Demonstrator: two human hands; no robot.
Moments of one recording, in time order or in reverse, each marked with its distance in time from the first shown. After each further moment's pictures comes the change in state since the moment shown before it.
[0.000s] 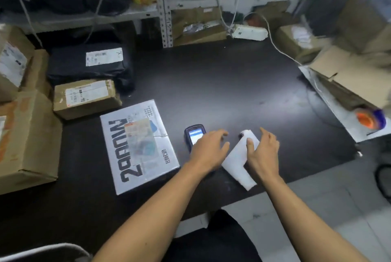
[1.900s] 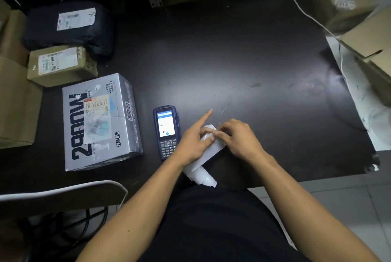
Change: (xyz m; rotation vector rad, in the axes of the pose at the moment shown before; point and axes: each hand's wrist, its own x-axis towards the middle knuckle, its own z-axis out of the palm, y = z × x) left_hand 0.058 0.008 0.103 -0.506 0.037 -0.196; right_hand 0.097 0.047 -0.017 0.024 -0.642 -0.425
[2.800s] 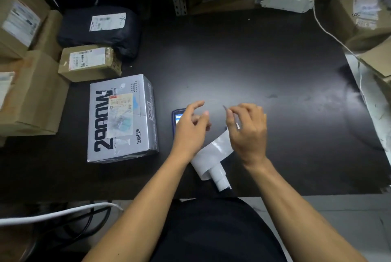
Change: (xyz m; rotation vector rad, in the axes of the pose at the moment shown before) left_hand -0.033 0.062 -0.039 -0.192 0.485 -0.034; right_hand 0.005 -0.059 0.009 -0.116 0.876 -0.402
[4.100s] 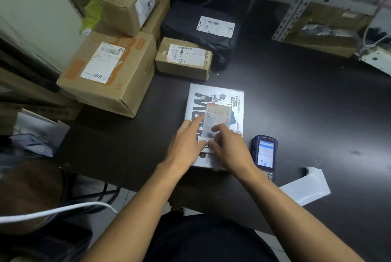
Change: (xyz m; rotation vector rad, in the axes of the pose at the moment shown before) left_hand 0.025 -0.073 -0.258 0.489 0.042 -0.035; right_hand -0.005 -0.222 0.149 0.155 -1.025 0.183
